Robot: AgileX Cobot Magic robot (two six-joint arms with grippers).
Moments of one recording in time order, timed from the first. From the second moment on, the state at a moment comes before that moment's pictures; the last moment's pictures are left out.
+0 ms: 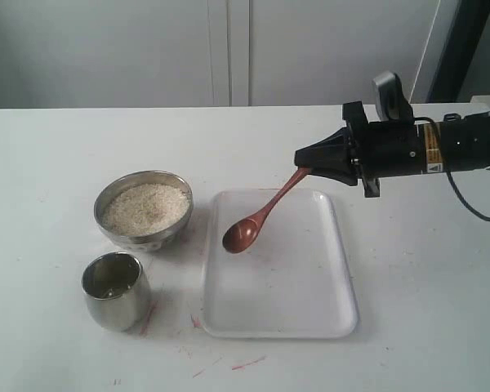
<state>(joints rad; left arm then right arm) 0.00 0.00 0.00 -0.06 -0.10 -0.05 -0.15 2.01 -1.17 -1.63 -1.21 2.09</state>
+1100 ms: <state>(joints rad) 0.00 0.00 0.00 -0.06 -0.10 -0.05 -0.15 2.09 -1.17 -1.61 -1.21 2.09</state>
